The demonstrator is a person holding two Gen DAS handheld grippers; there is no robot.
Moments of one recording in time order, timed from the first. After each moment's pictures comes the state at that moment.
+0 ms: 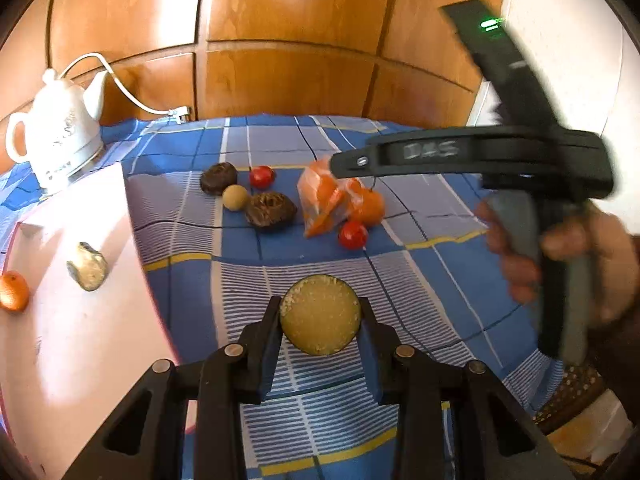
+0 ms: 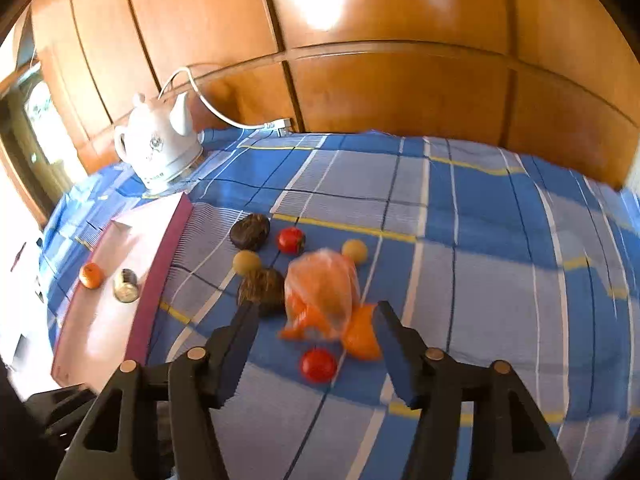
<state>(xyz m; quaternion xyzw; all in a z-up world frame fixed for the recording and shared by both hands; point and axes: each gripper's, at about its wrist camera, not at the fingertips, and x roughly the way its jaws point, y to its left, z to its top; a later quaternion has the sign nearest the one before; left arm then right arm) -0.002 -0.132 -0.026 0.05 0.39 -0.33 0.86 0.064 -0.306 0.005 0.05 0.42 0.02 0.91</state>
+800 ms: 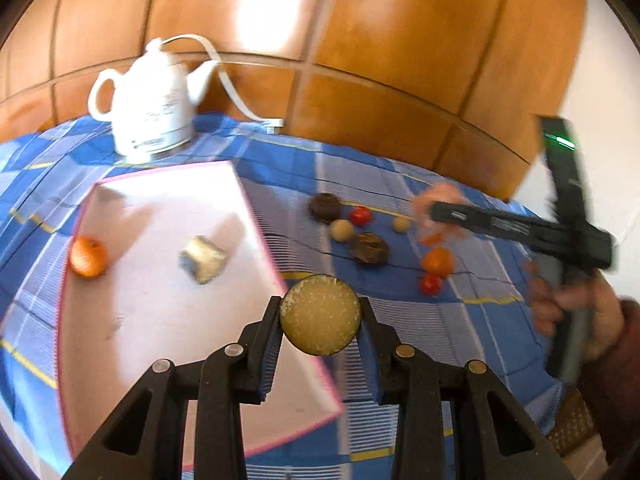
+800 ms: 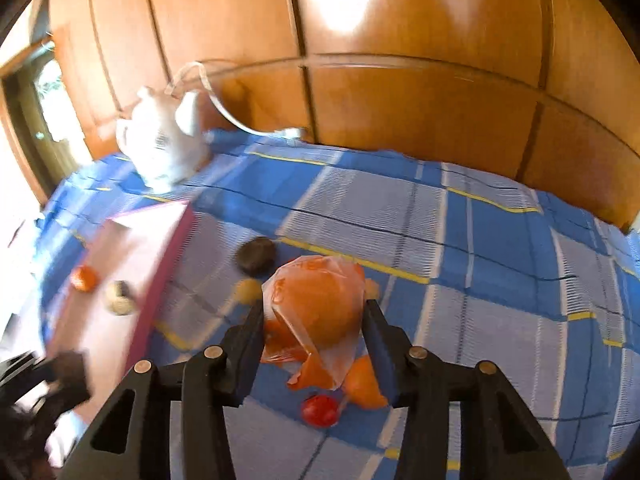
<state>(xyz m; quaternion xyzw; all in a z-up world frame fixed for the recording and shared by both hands) 0.028 -0.047 -0.001 -0.05 0.39 -0.23 0.89 0.078 -0.294 0.015 0.03 0.41 0.05 0.91</state>
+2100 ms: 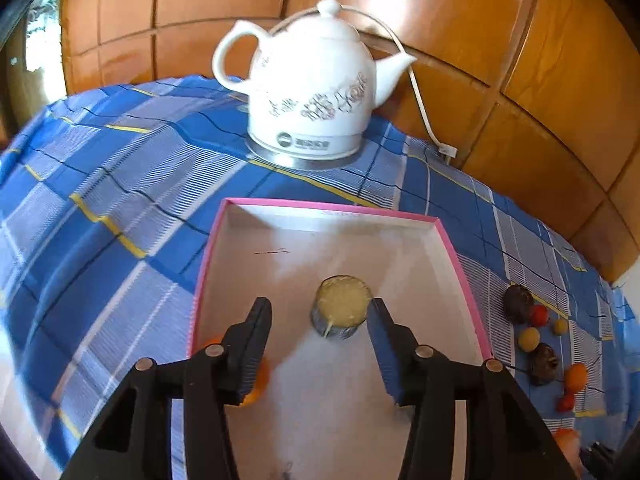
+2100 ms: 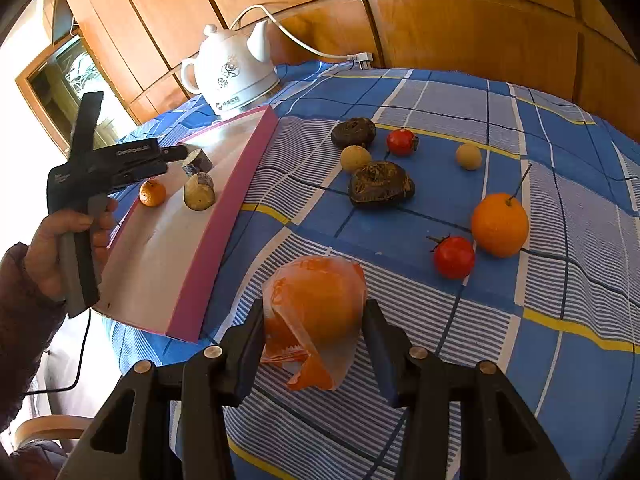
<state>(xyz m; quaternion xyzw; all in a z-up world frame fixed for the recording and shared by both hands) 0.161 0.048 -0.028 -0.09 0.42 -0.04 0.90 0.016 -0.246 -0.040 0.08 0.47 0.13 0.87</state>
